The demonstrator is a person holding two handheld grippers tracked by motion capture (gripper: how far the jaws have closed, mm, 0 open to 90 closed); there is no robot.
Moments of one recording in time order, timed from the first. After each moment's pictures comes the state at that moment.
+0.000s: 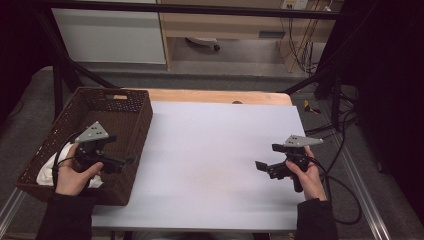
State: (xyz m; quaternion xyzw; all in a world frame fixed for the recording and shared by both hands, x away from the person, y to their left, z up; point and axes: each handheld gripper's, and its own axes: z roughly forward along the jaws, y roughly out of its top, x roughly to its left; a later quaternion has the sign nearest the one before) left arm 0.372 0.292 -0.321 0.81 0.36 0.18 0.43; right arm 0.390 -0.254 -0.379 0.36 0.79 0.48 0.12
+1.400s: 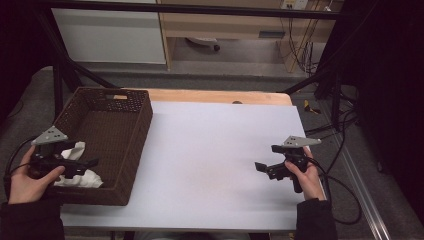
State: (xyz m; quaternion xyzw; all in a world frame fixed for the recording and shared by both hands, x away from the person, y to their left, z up) left arm 0.353 0.376 -0.319 0.79 0.45 0.21 0.36; right arm 0.391 -0.253 -0.383 0.37 0.79 0.47 0.12
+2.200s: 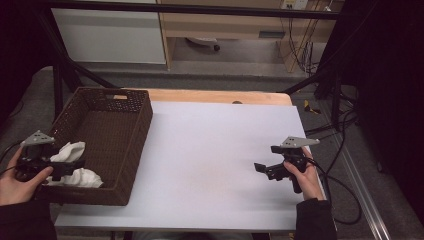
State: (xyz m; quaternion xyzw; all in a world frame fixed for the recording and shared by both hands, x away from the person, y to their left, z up) left arm 0.354 0.412 -0.335 0.77 0.50 0.21 0.32; right arm 0.392 -0.251 -0.385 0.37 0.80 0.46 0.12
